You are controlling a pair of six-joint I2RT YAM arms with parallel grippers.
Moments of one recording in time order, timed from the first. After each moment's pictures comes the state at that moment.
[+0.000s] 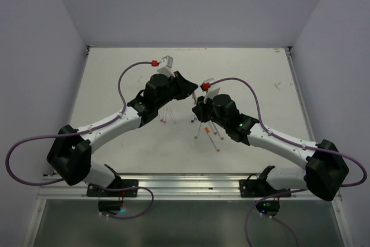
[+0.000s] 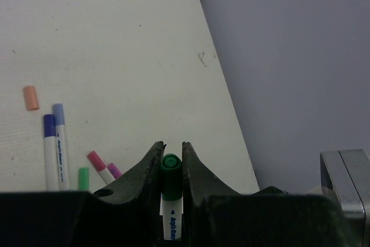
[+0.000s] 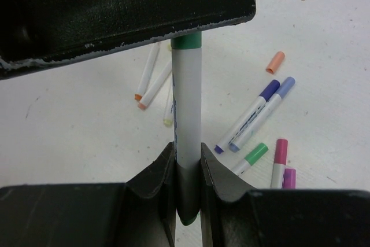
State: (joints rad) left arm -0.70 1.44 0.98 0.23 0.00 -0.85; right arm 0.81 1.26 0.78 0.07 0.14 0.29
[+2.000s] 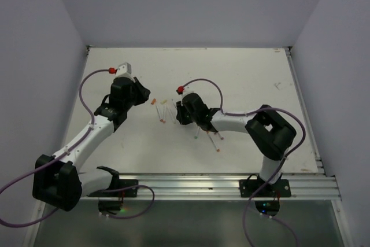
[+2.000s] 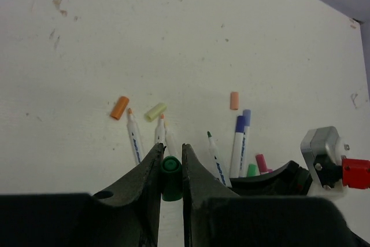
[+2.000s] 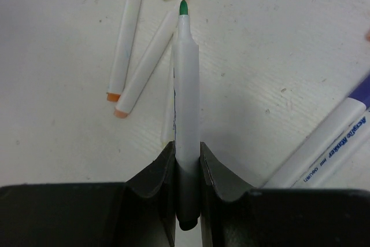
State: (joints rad) left arm -0.32 1.19 0.80 -0.08 -0.07 -0.62; right arm 0.84 1.80 0.99 0.16 0.09 0.39
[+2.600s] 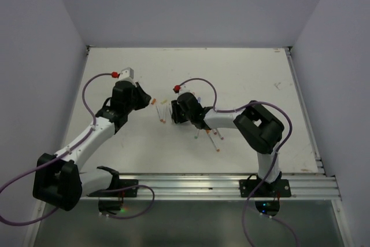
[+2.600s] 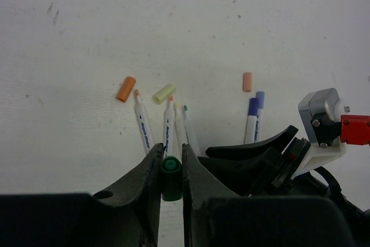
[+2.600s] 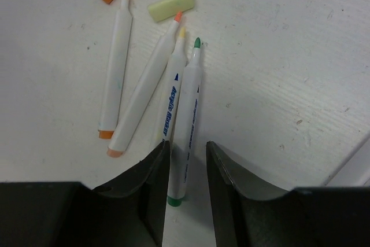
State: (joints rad) left arm -0.32 1.18 0.74 -0.09 -0.03 -0.60; right arm 0.84 1.96 1.08 0.20 0.12 0.44
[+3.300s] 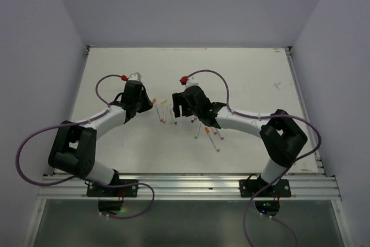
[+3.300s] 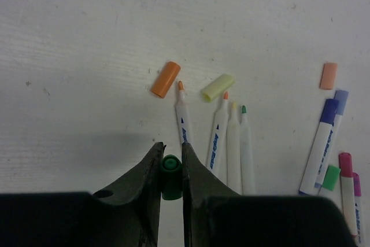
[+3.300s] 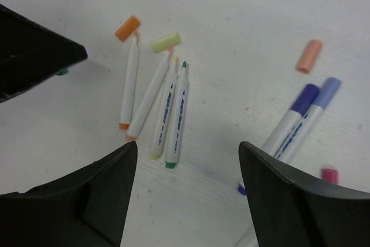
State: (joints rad) left arm -0.31 1.47 0.77 -0.06 -0.06 -0.59; right arm 0.84 1.73 1.08 0.03 0.20 0.43
